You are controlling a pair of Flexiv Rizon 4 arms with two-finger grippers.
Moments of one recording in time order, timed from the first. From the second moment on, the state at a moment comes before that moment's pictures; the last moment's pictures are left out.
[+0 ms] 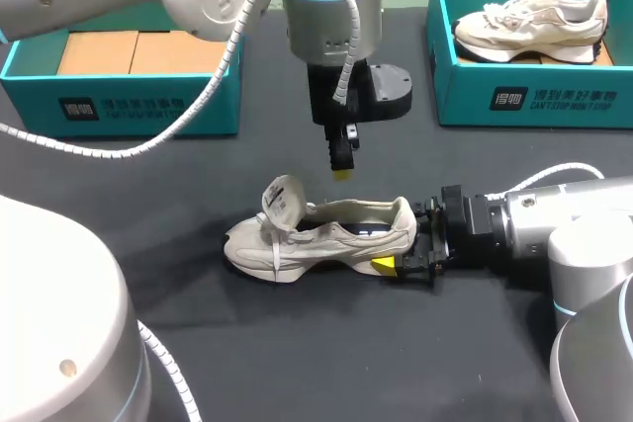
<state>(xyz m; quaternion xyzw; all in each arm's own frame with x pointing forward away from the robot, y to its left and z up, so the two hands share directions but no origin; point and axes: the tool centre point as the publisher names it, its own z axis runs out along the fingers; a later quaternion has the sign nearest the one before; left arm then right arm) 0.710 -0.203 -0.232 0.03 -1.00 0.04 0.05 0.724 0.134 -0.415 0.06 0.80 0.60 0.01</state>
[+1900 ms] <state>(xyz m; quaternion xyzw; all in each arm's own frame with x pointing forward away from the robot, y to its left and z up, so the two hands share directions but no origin) 0.716 -0.237 -0.372 -0.01 -1.00 0.00 0.05 0.724 0.134 -0.415 0.06 0.80 0.60 0.01</state>
